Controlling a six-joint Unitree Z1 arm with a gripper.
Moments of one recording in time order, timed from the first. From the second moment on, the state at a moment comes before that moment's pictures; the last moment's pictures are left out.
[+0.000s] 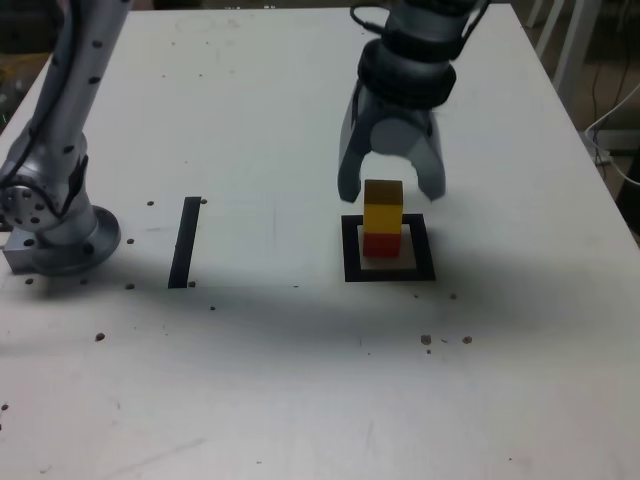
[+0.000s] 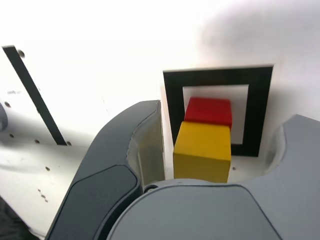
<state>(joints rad) 0.02 2.12 -1.75 1.45 0.04 0.07</state>
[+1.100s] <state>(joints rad) 0.48 2.29 -2.14 1.53 0.04 0.21</state>
